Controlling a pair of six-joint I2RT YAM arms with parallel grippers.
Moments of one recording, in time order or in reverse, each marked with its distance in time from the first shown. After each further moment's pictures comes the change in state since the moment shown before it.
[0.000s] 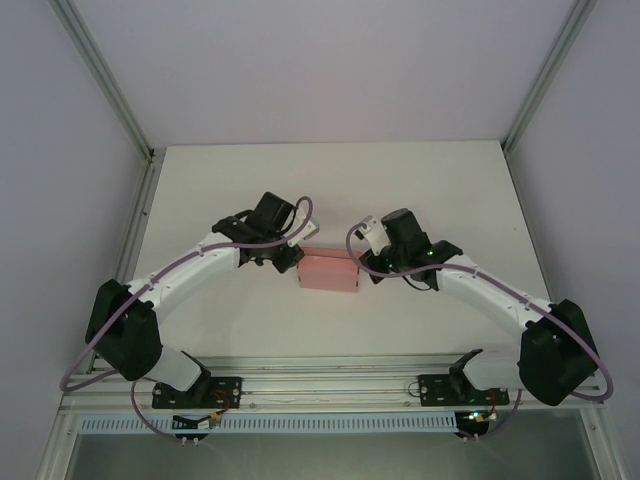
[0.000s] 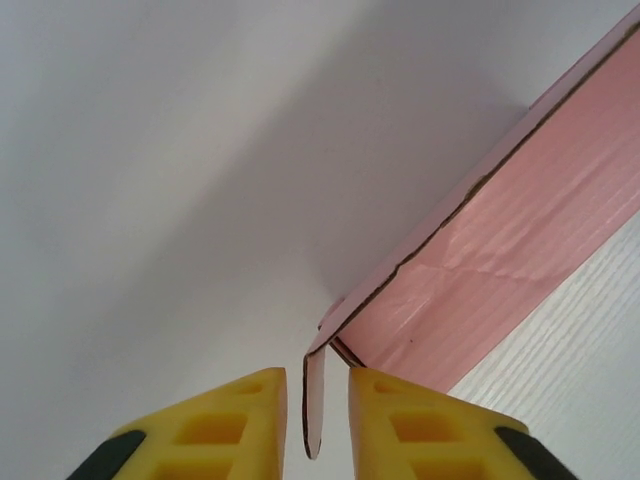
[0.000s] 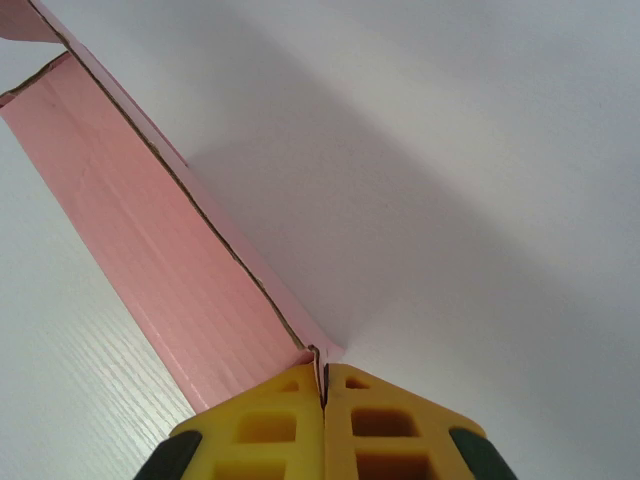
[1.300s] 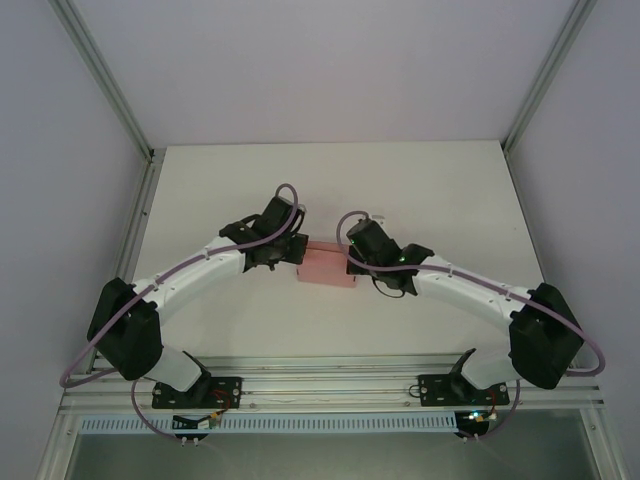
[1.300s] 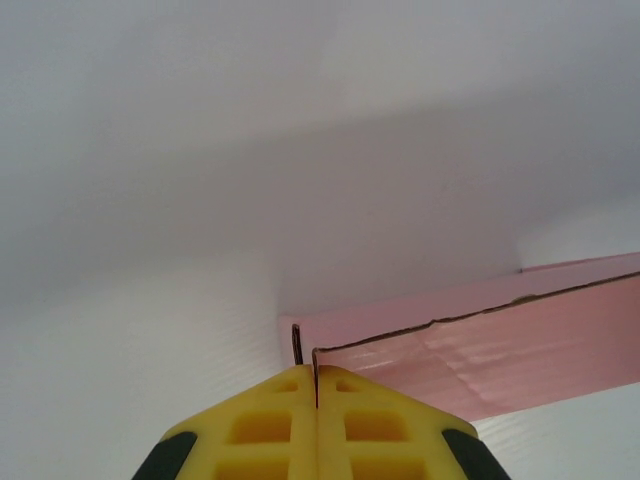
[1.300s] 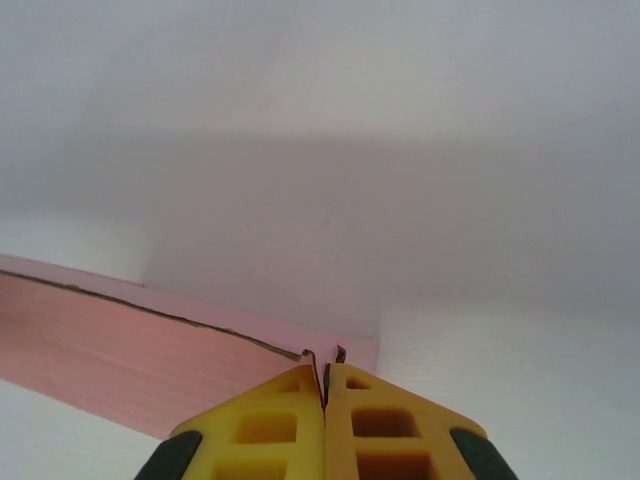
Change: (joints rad) left arm -0.060 0.007 -0.027 0.100 -0.145 -0.652; right arm 0.212 0.101 0.077 -0.007 0.445 0.785
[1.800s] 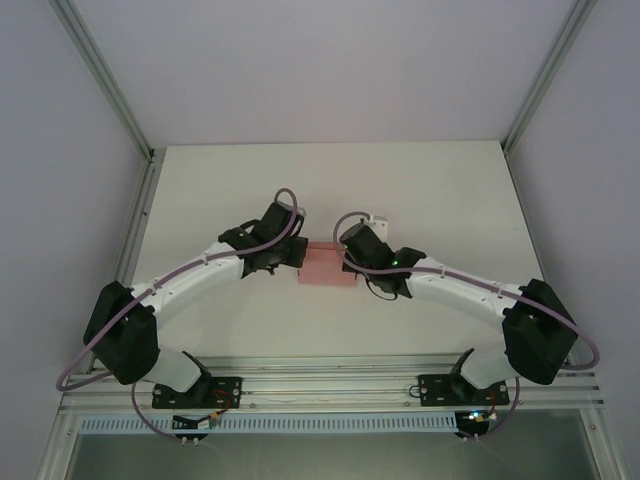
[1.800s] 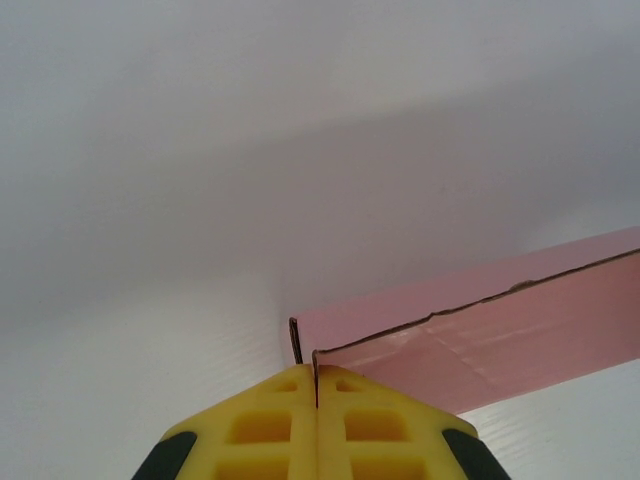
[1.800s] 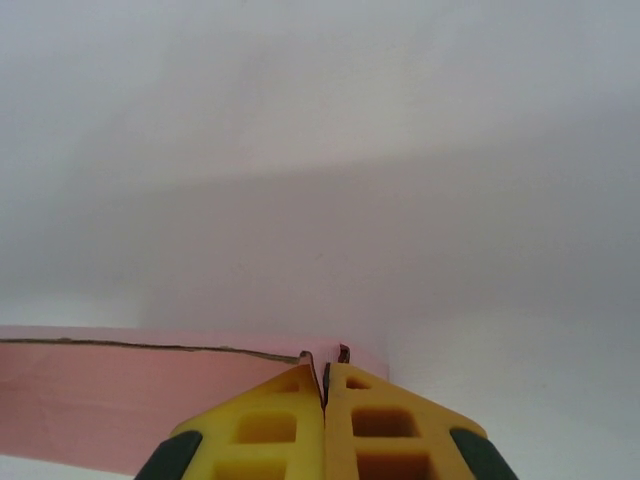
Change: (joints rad) left arm -0.013 -0.032 -0.055 0.041 -0.014 -0.004; right arm 0.048 0.032 -0.008 0.050 0.127 0.124
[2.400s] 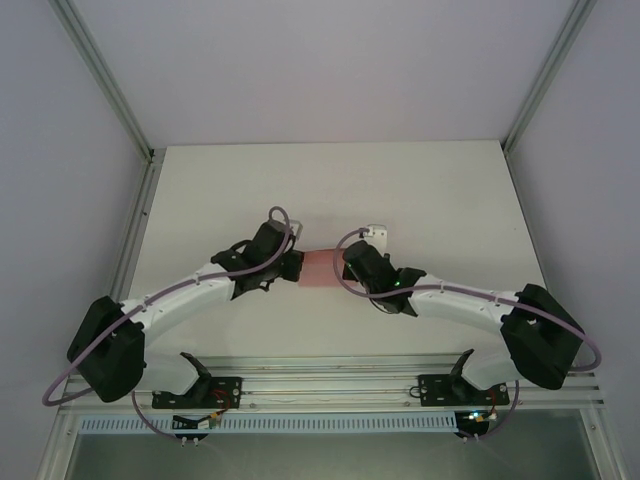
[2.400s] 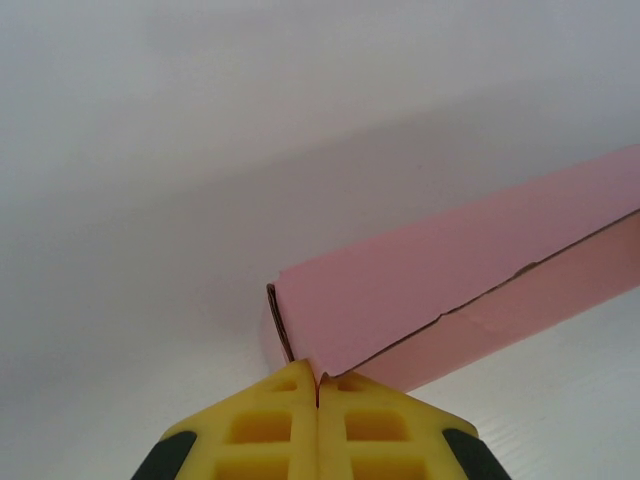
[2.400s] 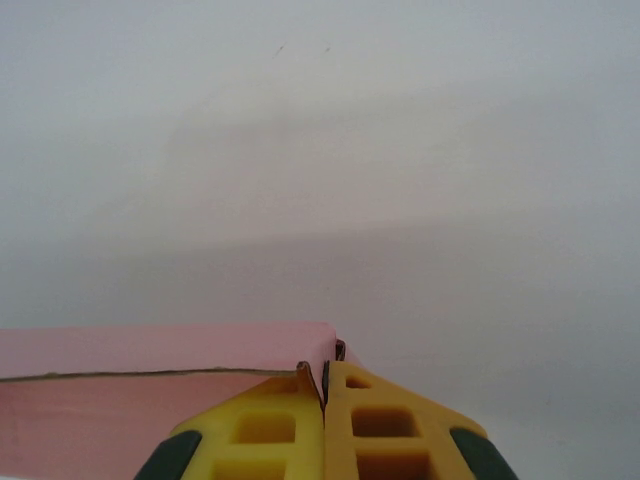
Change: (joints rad) left arm -0.025 -0.114 -0.220 0.199 0.019 -0.011; right arm 0.047 -0.037 -0.190 0.291 0.099 -0.092
